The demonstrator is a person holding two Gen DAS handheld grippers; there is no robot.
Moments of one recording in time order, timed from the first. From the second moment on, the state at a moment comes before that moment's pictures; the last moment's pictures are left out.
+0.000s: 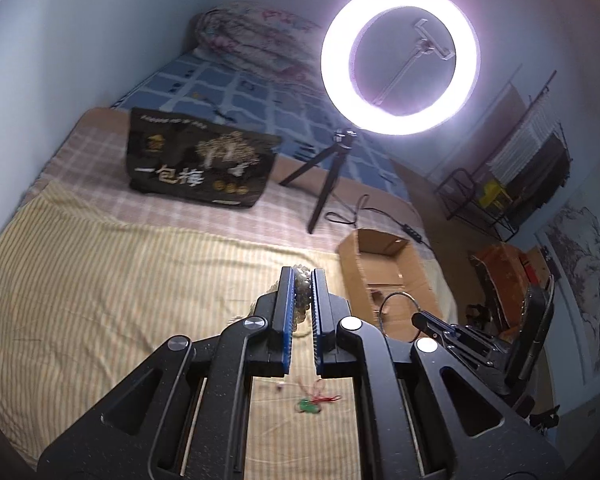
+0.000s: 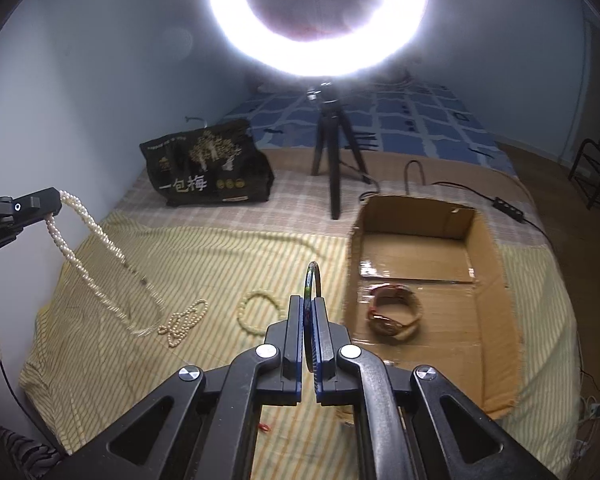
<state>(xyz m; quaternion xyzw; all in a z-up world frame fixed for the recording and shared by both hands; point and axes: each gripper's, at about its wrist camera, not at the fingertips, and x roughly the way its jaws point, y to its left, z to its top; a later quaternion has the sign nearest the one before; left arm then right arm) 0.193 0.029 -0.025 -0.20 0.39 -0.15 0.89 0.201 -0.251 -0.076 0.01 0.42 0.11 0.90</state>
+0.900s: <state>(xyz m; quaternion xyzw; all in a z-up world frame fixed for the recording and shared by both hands) 0.209 -0.129 0.029 -0.15 0.37 -0.26 0.88 0.185 -0.368 -0.074 0.05 0.42 0.03 0.90</state>
